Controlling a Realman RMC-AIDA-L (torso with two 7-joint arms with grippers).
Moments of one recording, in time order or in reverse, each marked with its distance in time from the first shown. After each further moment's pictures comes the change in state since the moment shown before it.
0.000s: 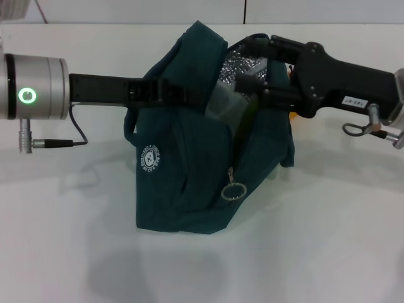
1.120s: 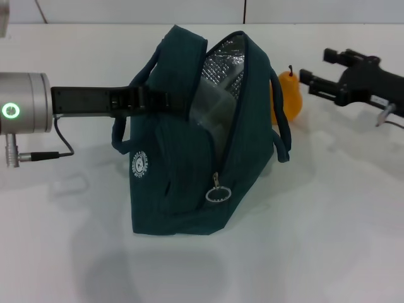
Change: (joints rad) left arm 0.048 -0.001 -0.040 -0.038 -0.018 -0.006 0.037; right arm -0.117 -0.006 0.001 -0.054 0.014 0.566 -0.111
